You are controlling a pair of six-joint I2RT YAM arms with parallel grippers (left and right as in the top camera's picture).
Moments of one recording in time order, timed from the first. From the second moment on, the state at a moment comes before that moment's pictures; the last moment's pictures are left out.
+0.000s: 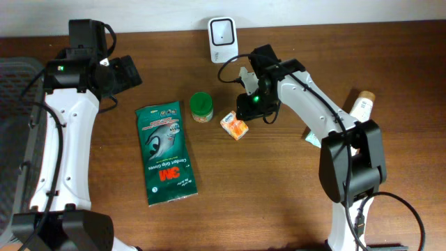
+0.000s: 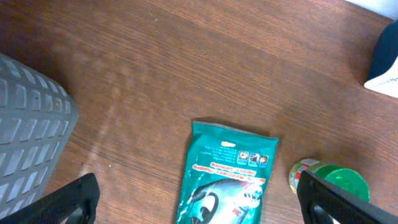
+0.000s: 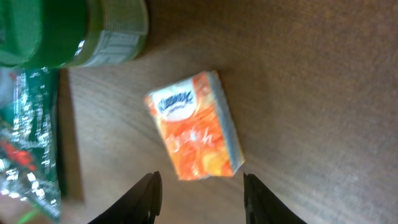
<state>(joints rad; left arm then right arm) 0.01 1.72 1.77 -1.09 -0.15 -0.35 0.34 2.10 1.69 -0.96 -0.34 0.06</state>
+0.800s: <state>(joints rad) 0.01 1.72 1.77 -1.09 -0.15 -0.35 0.31 2.20 1.63 -0.88 -0.46 0.04</state>
